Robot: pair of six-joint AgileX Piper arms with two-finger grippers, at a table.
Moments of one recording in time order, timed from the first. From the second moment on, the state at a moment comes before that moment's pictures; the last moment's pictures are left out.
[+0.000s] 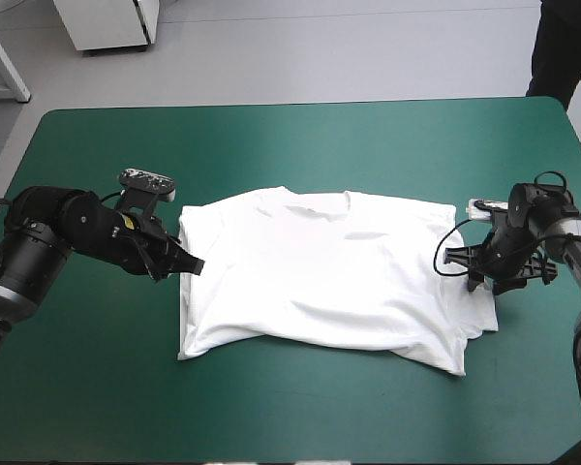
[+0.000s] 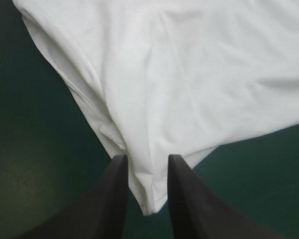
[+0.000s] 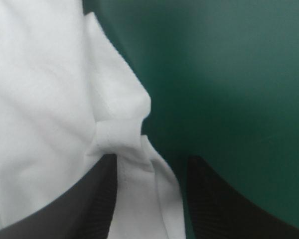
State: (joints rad) left arm -0.29 1.29 -1.28 -0.17 1.21 0.14; right arm -0.03 1.68 -1.16 0.05 1.03 0.06
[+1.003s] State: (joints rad) left arm -0.29 1.29 -1.28 -0.17 1.21 0.14; right arm 0.06 1.58 -1.26 0.30 1.14 -0.03
